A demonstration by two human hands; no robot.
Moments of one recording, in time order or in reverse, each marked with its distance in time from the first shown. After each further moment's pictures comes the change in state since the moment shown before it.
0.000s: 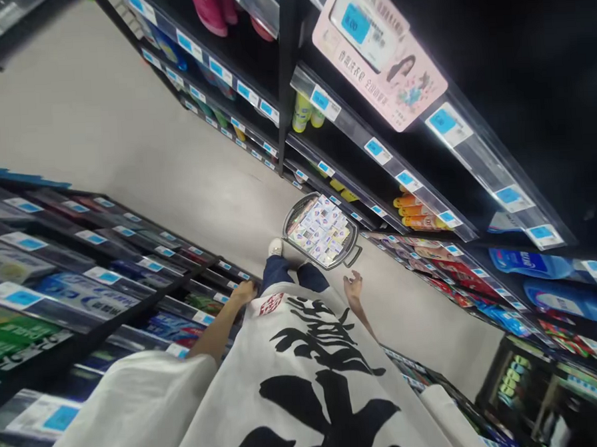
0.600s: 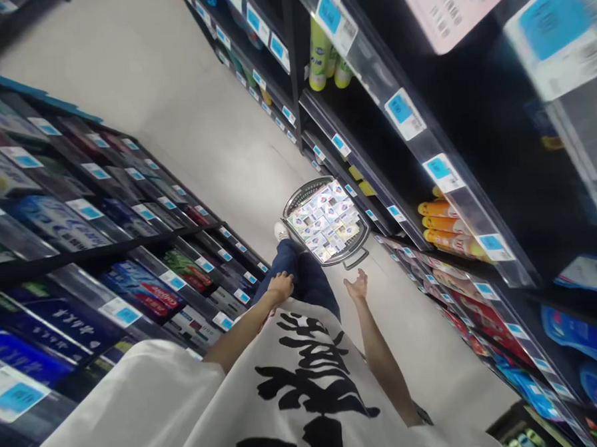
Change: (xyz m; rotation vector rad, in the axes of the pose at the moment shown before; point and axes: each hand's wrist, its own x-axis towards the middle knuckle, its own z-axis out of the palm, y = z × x) left_hand 0.027 0.210 0.100 -0.031 -0.033 -0.027; right_hand 0.134 0.076 -0.011 -0.213 -0.328 -0.205
